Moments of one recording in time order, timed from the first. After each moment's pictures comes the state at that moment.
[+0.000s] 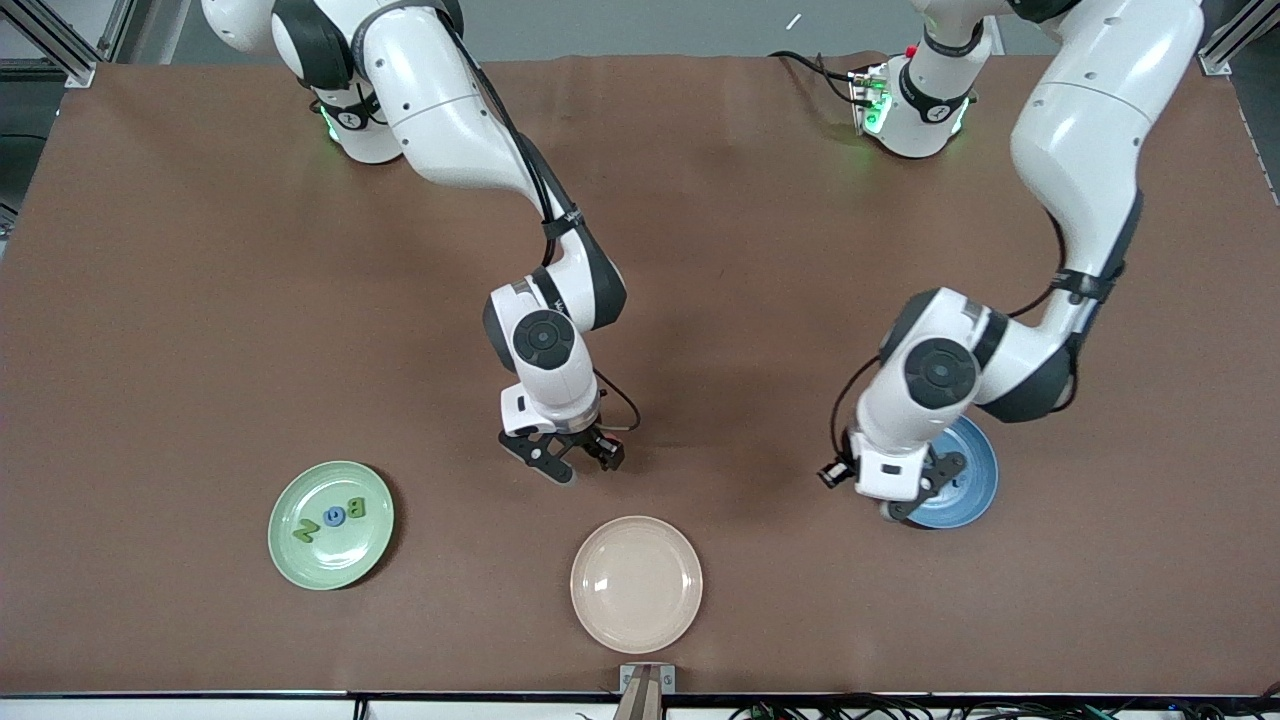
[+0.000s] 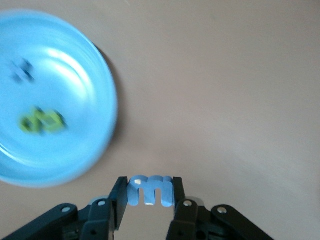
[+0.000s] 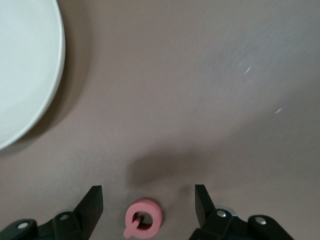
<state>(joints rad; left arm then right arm) 0.10 0.72 -0.50 -1.52 0.45 2.20 -1.12 0.85 0.95 -0.33 -1.32 0.30 2.40 1.07</state>
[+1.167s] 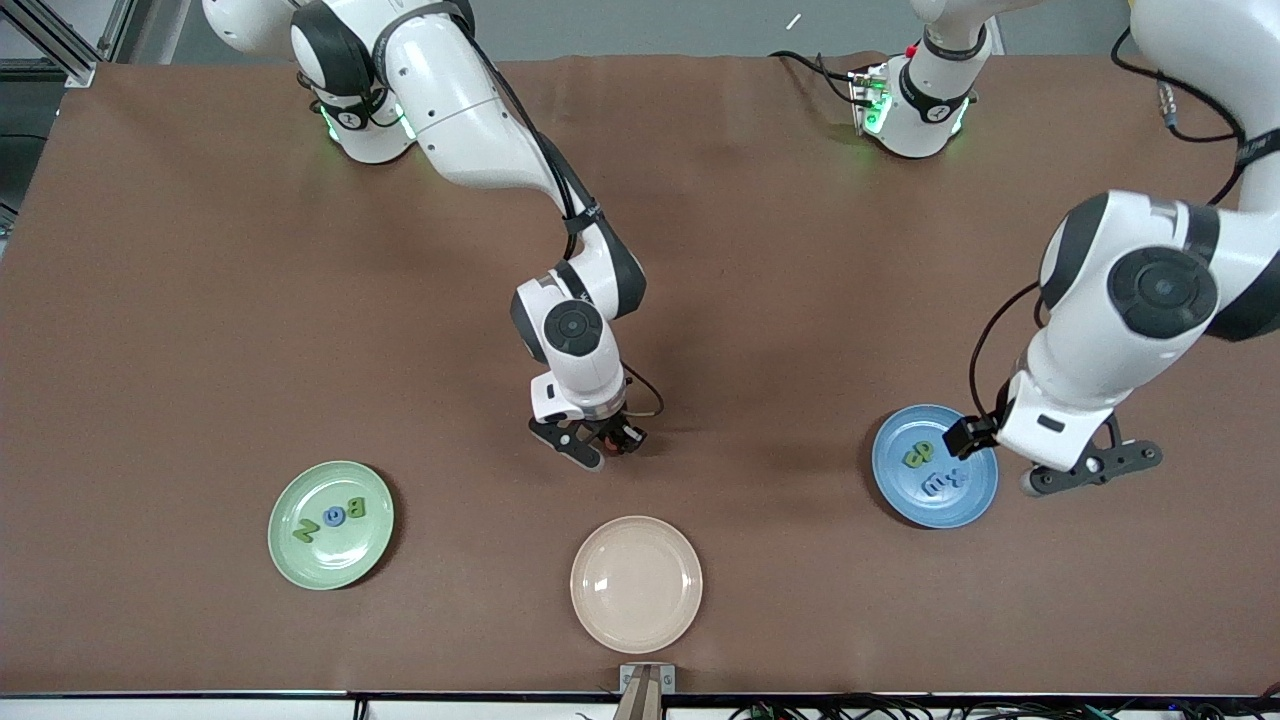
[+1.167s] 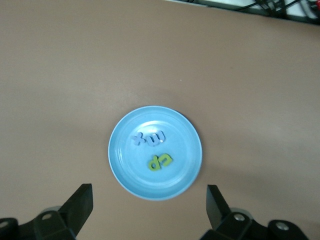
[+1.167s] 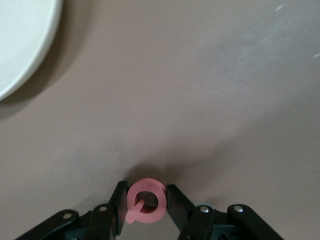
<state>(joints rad) 0.27 0.41 -0.59 -1.52 0.39 1.93 -0.62 0.87 0.98 -0.32 -1.30 0.30 2.37 1.09</state>
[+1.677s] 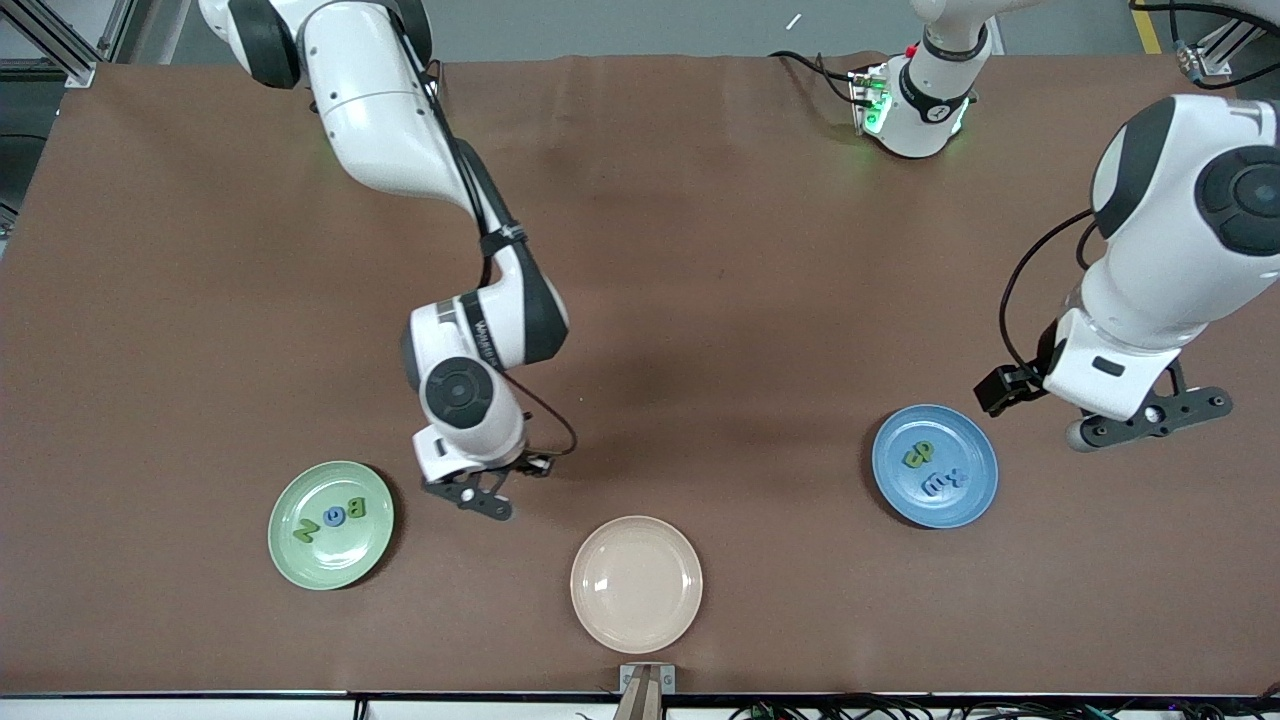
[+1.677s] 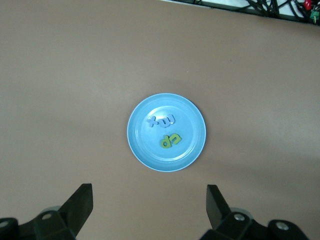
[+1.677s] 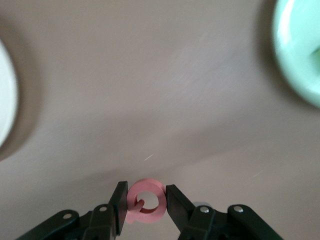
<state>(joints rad) 0.28 0.32 -0.59 -1.44 0.33 1.76 -0.54 0.72 0.90 -0.47 -1.18 0.29 1.99 0.58</state>
